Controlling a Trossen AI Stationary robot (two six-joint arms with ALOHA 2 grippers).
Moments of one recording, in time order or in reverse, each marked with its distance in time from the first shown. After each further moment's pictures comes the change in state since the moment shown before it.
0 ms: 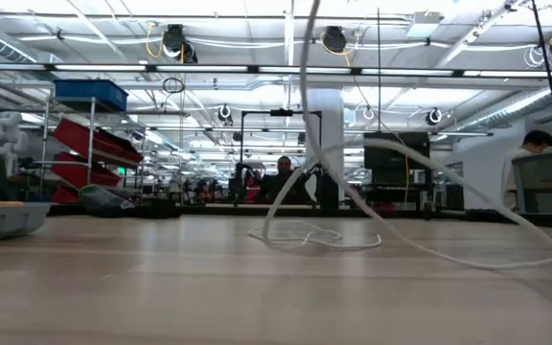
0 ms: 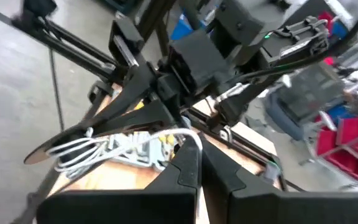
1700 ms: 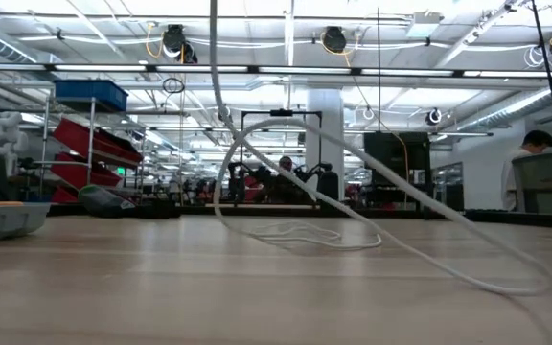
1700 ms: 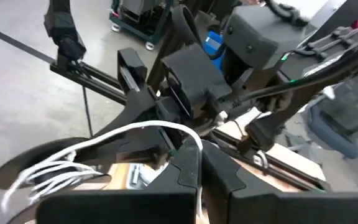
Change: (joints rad) left arm -0.011 0.014 0.000 0.102 0.074 0.100; right arm -0.095 0.000 0.001 0.147 -0.232 -0.022
